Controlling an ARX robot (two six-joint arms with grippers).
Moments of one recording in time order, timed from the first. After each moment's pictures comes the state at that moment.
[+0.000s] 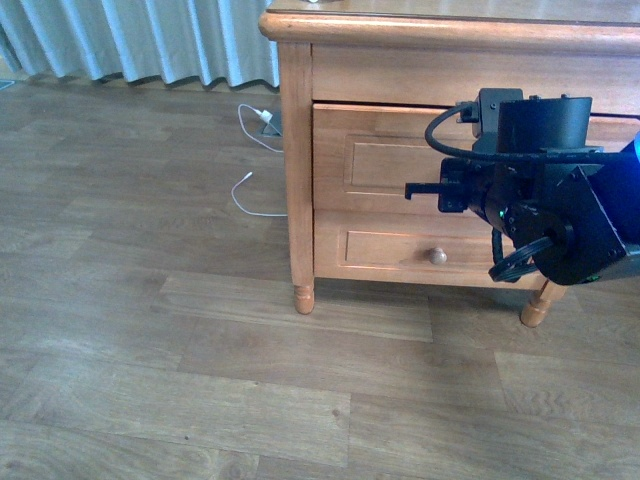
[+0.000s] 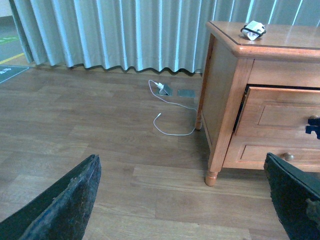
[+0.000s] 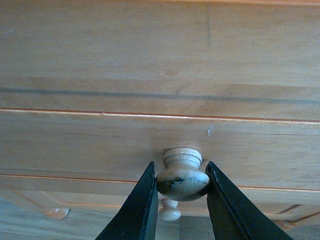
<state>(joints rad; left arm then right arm) 0.00 0.00 0.01 -0.01 0.00 0.00 0.21 2.44 1.29 0.82 0.20 0.07</state>
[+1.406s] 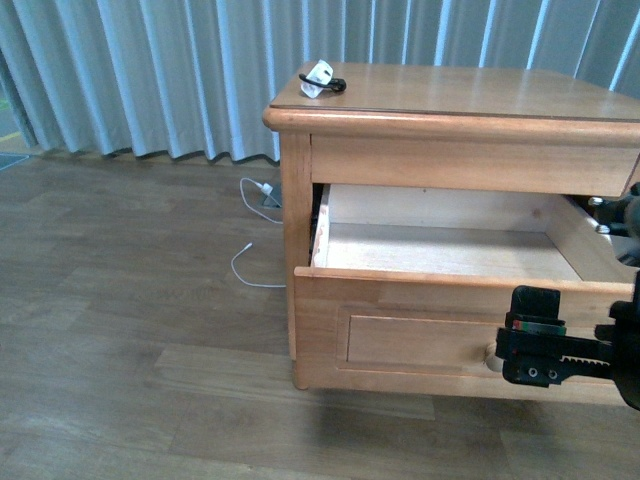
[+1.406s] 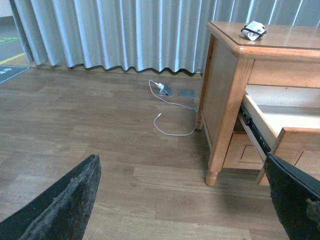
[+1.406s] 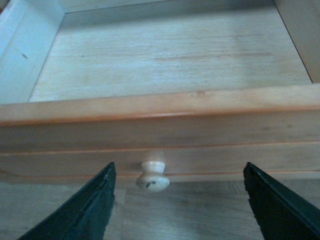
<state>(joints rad) 0.00 0.00 0.01 0.00 0.00 0.00 0.27 1.68 0.50 0.69 0.18 0.26</state>
